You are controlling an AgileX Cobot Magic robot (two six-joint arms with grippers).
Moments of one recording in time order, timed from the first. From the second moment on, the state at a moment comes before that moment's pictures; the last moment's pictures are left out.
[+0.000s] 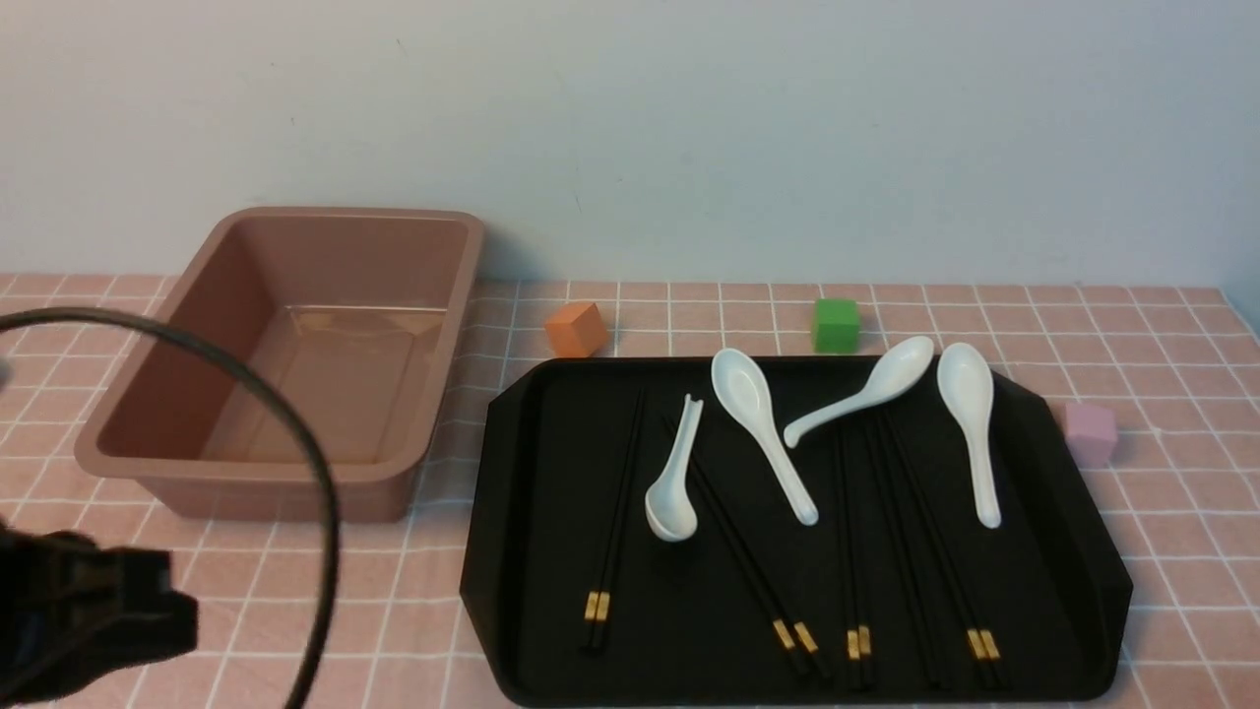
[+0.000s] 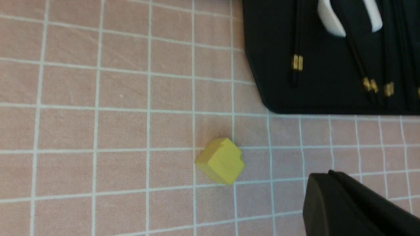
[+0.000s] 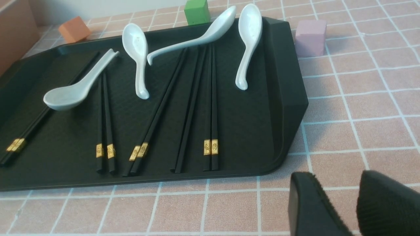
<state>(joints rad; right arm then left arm) 0.13 -0.02 0.01 0.01 0.41 0.23 -0.13 0.91 -0.78 -0.38 0.94 -0.08</state>
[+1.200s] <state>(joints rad) 0.13 -0.02 0.01 0.01 0.41 0.23 -0.64 2.07 -1.62 -0.02 1.07 -0.29</state>
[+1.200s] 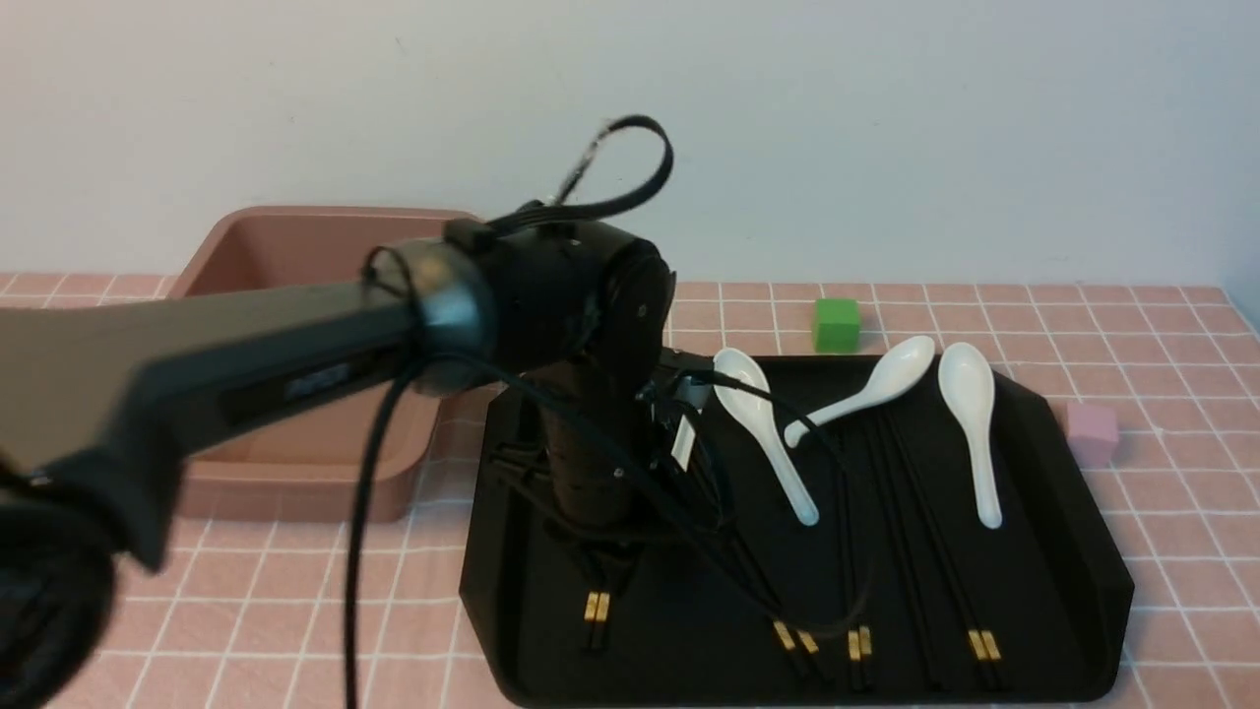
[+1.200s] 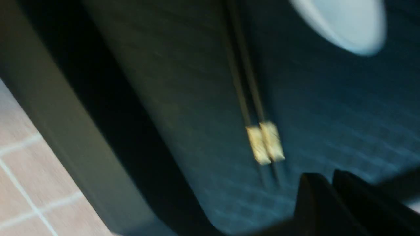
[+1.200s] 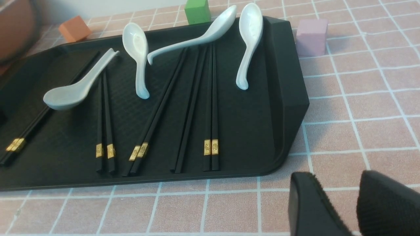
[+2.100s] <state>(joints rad) 0.13 -0.02 0.01 0.01 0.41 0.23 -0.61 2.25 -1.76 0.06 1.04 -0.31</state>
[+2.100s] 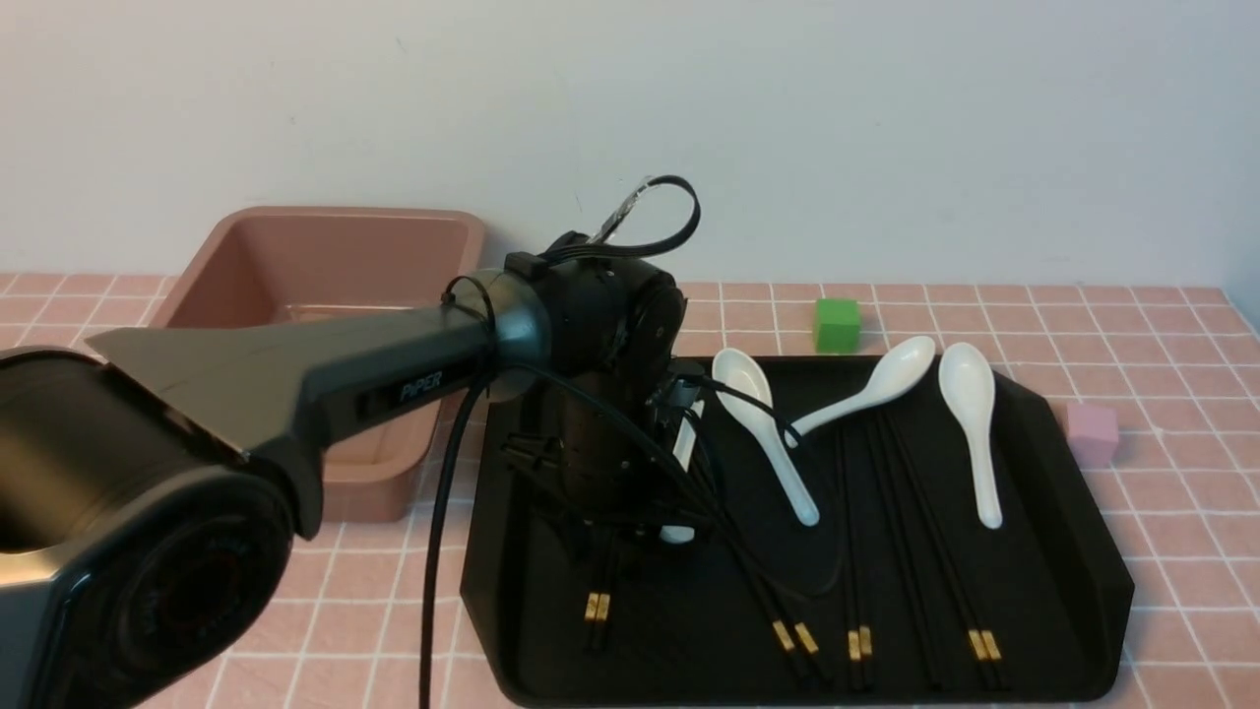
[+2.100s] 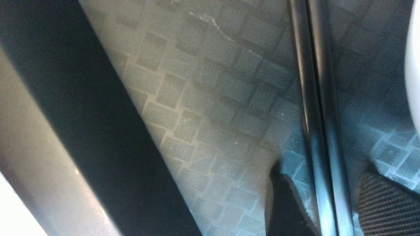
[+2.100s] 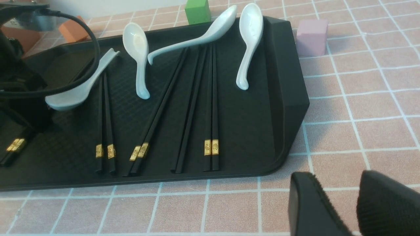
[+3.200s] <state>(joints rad) 0.13 -0.02 0.01 0.01 0.41 0.23 -0.61 2.00 -1.75 0.12 1.19 -0.35</state>
